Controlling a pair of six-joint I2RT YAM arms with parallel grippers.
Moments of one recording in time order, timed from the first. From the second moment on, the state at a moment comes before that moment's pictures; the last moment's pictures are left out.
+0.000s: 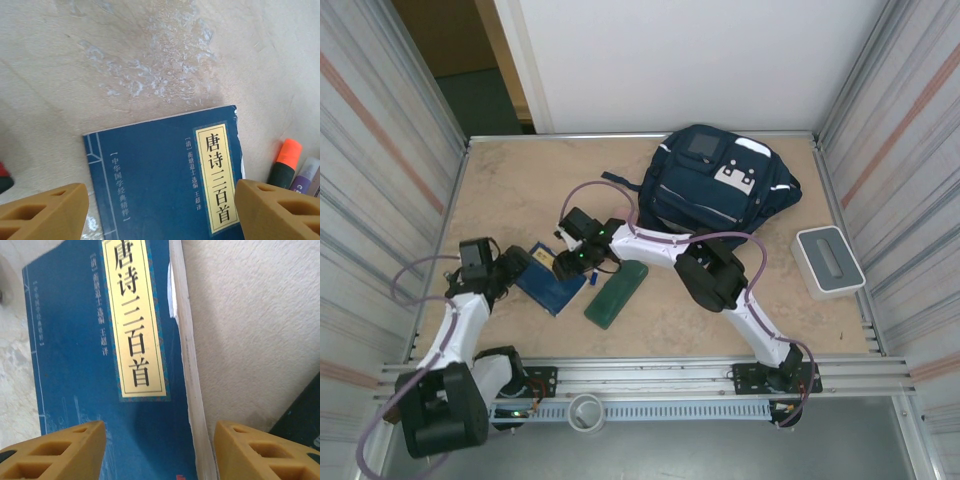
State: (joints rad) left arm 0.17 0.95 0.44 -0.37 0.13 -0.68; right arm 1.00 2.34 1.86 -0.51 -0.25 0.44
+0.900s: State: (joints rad) left arm 0.16 1.13 0.39 -0.34 0.22 -0.67; right arm 0.97 2.42 1.95 -0.50 -0.38 0.57
